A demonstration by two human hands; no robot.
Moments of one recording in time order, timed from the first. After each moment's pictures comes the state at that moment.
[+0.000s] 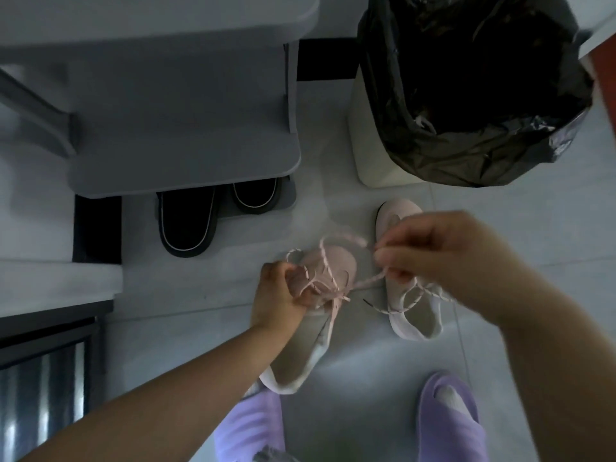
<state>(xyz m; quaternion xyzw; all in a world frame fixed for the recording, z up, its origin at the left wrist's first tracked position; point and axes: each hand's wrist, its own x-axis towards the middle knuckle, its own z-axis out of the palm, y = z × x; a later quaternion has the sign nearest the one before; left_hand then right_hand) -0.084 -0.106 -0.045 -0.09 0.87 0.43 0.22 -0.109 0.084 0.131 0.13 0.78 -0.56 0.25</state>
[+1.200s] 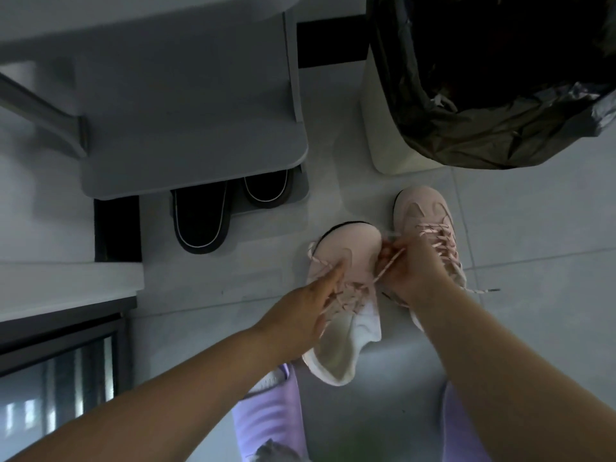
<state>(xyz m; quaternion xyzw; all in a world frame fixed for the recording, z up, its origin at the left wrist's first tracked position) -0.084 -0.123 -0.011 0.25 0.82 0.35 0.39 -0.110 0.072 -0.028 0.56 0.26 -0.78 0.09</state>
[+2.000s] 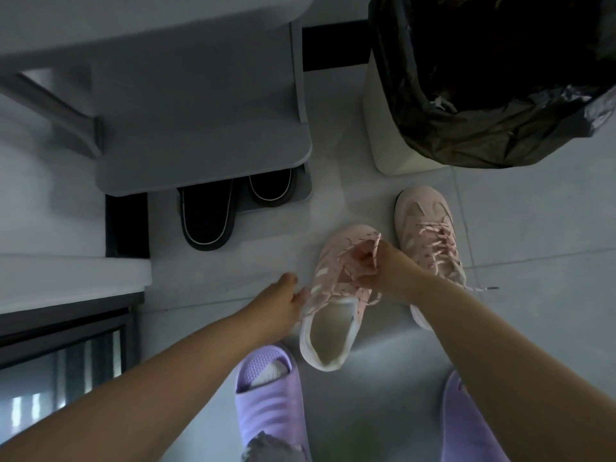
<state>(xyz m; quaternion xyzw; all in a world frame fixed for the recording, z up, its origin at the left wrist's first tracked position) -0.098 -0.139 0.000 0.03 0.82 0.30 0.48 -0.099 0.063 -0.012 0.10 0.84 -0.41 0.33</state>
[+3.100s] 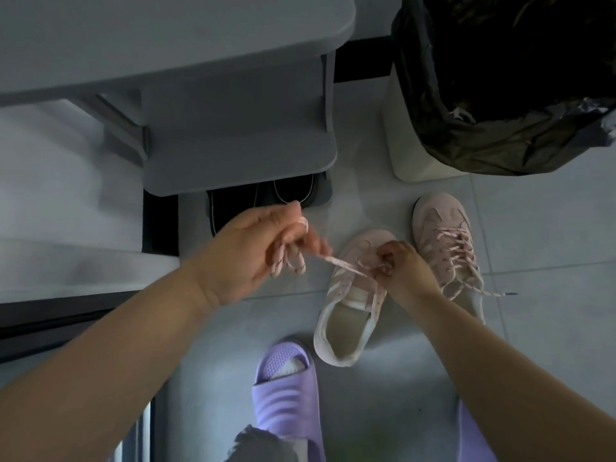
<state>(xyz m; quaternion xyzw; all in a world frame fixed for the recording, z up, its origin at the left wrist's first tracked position) -0.150 -0.163 0.103 0.00 0.58 0.71 0.41 -0.087 0.053 -0.031 0.18 0.90 -0.32 0.21</state>
